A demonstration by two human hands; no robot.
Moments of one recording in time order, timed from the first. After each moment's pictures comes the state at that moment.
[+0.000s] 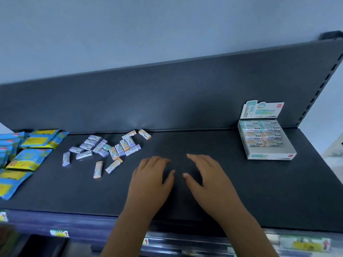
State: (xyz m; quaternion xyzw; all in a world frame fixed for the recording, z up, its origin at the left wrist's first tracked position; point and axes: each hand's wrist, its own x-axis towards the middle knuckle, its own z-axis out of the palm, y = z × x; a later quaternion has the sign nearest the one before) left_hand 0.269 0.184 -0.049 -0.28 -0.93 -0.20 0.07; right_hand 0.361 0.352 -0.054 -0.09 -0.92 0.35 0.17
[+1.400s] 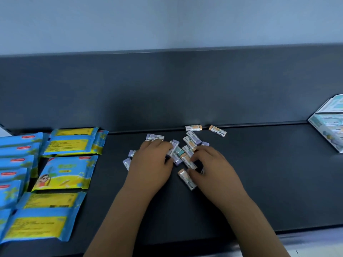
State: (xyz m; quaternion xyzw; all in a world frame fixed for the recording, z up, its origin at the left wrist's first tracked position) left_hand 0.040 -0.036 -0.054 -0.37 -0.89 -0.25 0.01; right_hand 0.166 0.109 -0.059 -0.22 -0.94 0.24 0.10
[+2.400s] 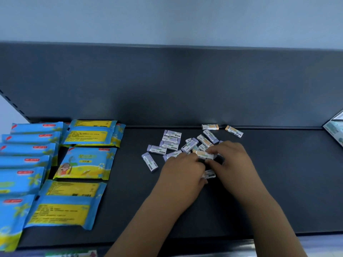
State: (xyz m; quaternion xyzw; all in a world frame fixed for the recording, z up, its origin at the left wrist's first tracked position) left_hand 0.072 -0.043 -0.053 -0.52 -0.83 -0.19 0.02; right_hand 0.153 0.109 -0.061 -0.19 -0.93 0.24 0.20
